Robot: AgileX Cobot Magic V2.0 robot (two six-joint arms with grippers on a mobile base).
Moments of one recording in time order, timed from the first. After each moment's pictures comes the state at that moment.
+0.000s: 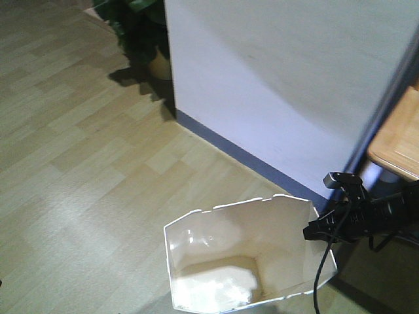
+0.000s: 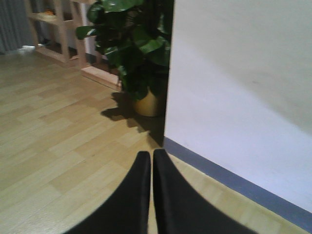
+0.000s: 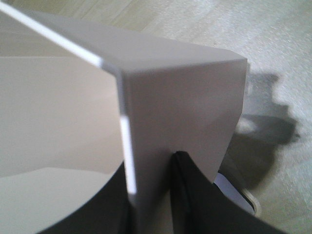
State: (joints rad) left arm 0.01 -0.01 0.03 -0.04 0.27 -0.04; right arm -0.21 2.14 -0.68 1.39 0.63 -1.77
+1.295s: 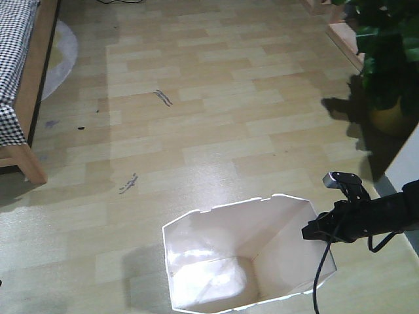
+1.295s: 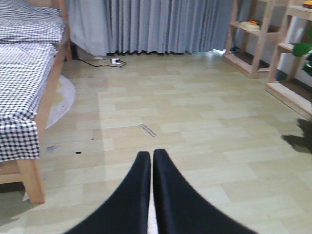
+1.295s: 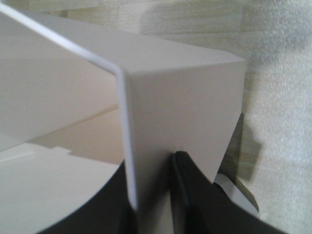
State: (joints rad) left arm 0.01 -0.01 0.03 -0.04 0.27 -0.04; right arm -0.21 2.14 -0.68 1.39 0.64 -1.77
